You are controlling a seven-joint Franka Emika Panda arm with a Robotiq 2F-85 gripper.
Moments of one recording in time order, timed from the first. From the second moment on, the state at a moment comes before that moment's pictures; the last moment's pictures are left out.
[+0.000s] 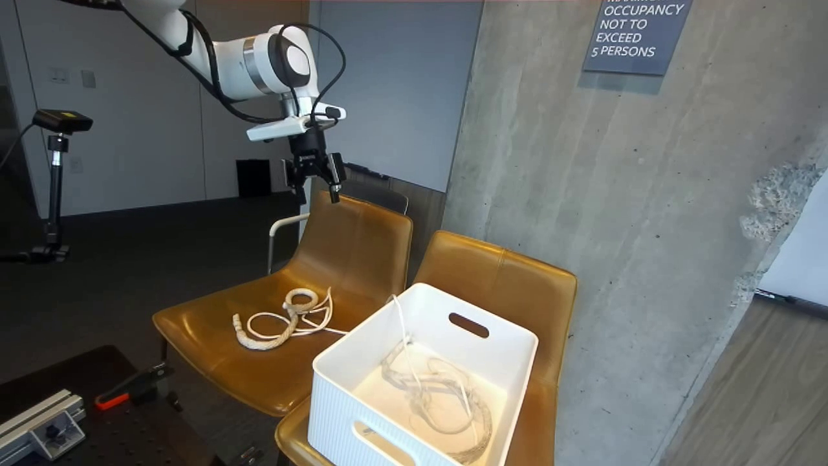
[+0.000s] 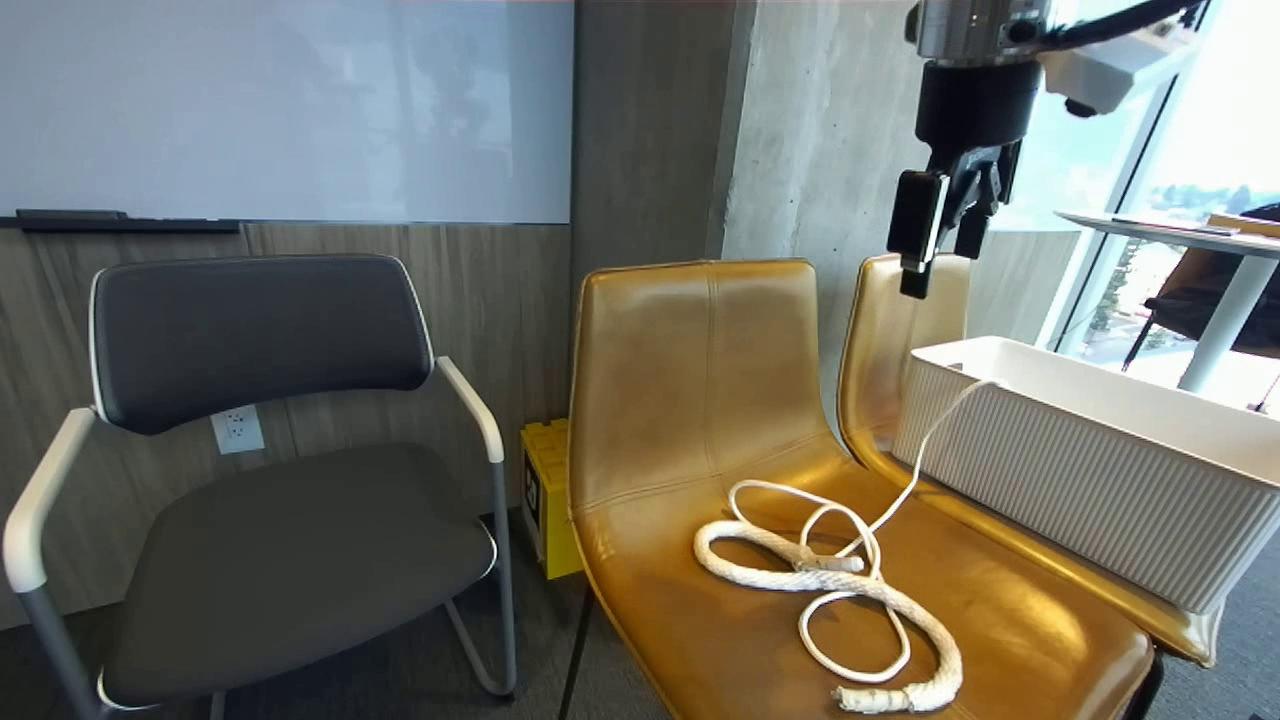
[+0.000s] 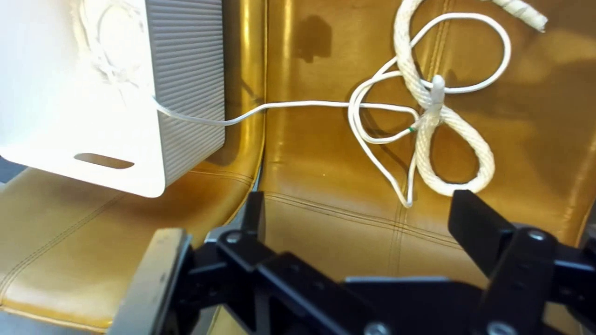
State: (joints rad) arm 0.24 0.39 0.03 -1.58 -0.35 1.95 0.20
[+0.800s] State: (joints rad) arm 0.05 0.59 -0.01 -1.42 -0.37 1.94 -0.25
